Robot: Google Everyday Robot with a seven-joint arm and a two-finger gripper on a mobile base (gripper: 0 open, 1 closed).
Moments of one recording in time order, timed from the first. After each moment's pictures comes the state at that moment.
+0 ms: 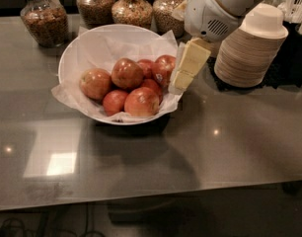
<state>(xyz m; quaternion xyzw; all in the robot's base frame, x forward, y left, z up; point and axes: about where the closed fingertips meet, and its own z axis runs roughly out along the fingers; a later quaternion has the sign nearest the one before) 0.531 -0.055 0.987 -0.67 0.68 0.05 0.30</state>
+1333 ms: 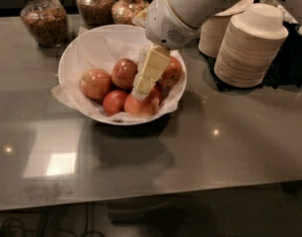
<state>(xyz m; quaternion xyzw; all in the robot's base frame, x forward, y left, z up) 0.536 0.026 0.972 -0.70 0.62 0.12 0.32</state>
